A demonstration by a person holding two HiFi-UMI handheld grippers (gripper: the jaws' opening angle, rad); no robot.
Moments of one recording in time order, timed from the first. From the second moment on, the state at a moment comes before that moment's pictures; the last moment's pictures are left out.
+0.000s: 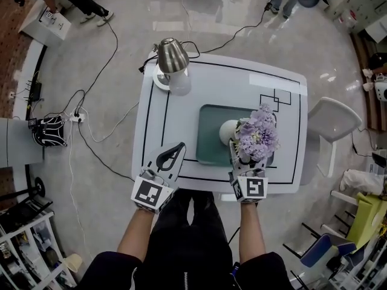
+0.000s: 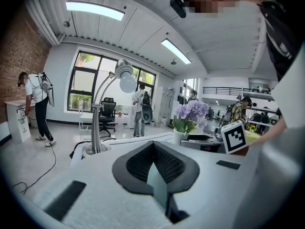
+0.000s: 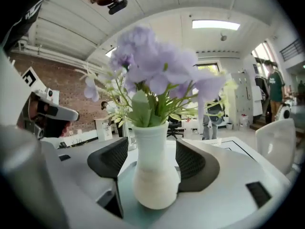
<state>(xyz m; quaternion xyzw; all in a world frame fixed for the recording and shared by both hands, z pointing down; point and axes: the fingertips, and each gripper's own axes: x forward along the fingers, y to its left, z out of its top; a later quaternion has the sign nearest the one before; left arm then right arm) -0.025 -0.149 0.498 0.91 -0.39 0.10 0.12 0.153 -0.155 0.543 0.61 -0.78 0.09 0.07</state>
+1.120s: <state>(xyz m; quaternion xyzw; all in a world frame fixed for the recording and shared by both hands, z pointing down) 0.000 -0.095 0.438 0.93 -0.35 0.04 0.08 0.107 -0.044 0.417 0.60 -0.79 0.11 0.08</state>
